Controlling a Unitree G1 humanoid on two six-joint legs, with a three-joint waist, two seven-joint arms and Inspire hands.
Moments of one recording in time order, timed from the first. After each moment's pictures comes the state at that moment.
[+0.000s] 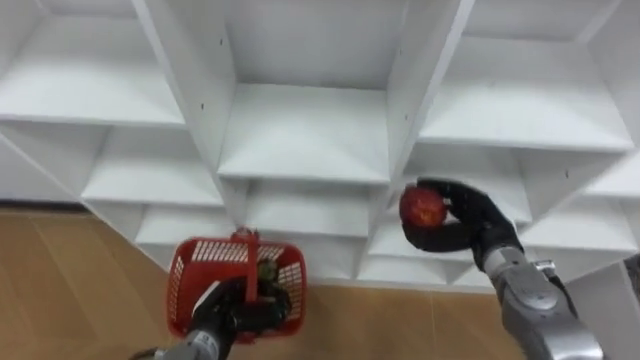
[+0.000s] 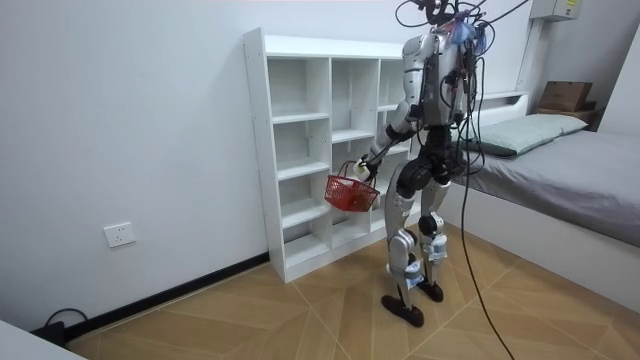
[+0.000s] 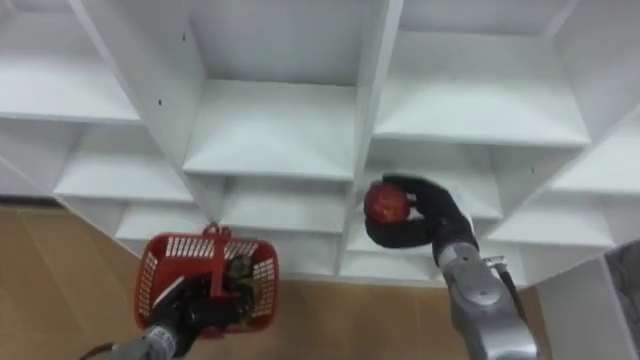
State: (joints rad) left arm 0.06 0.21 -0.24 0.62 -0.36 -0.01 -0.09; right arm -0.02 -0.34 0.24 0.41 0.27 -0.03 -0.03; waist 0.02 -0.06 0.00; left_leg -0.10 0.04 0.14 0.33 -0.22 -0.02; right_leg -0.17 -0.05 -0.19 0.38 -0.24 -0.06
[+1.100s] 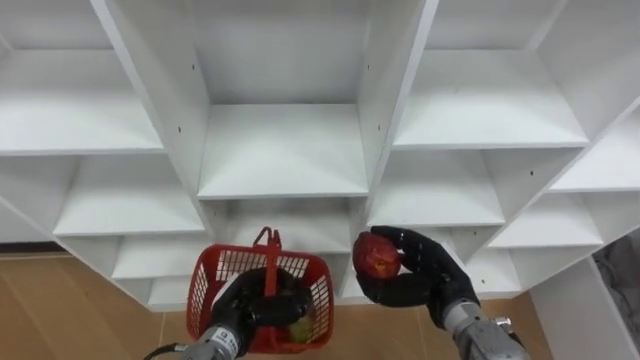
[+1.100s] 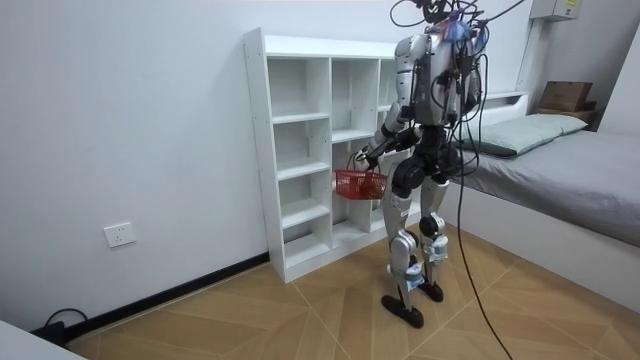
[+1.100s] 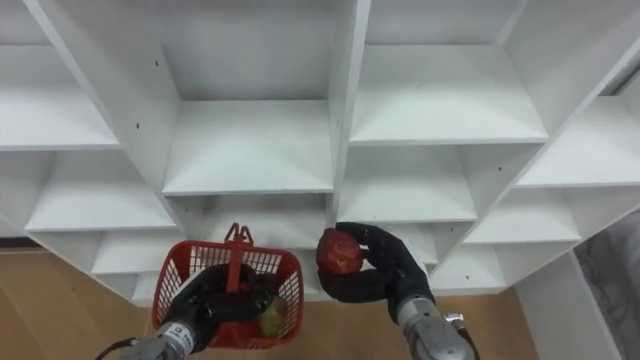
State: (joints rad) left arm 0.07 0.17 -0.28 0.57 -0.36 -0.02 -0.09; right arm 0.08 -0.22 0.26 0.41 0.27 -0.03 0.03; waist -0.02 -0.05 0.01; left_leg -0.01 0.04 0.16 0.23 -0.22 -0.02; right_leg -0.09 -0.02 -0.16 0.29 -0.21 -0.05
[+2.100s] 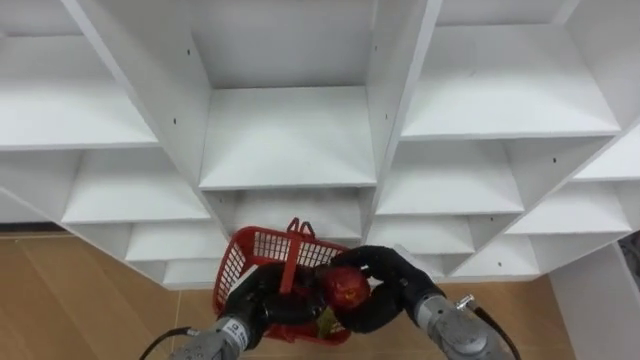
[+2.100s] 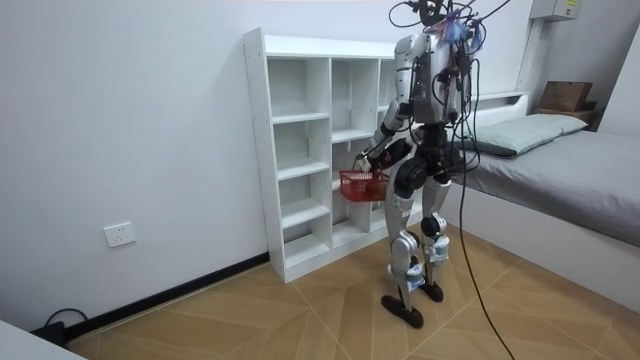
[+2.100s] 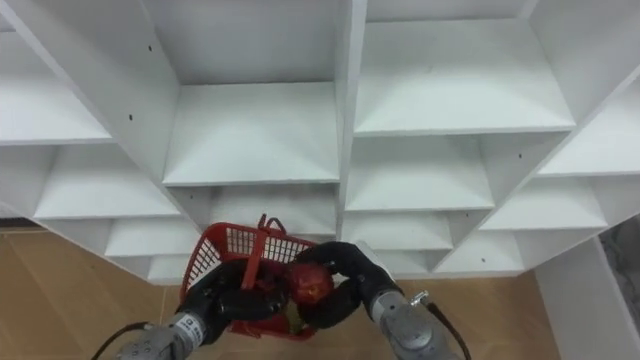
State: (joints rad) left arm 0.00 0.18 -0.35 0.62 -0.34 -0.02 -0.17; right arm -0.09 -0.21 0.41 0.64 -0.06 -0.04 0.12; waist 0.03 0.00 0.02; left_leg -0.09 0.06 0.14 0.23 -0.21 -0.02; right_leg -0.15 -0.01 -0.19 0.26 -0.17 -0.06
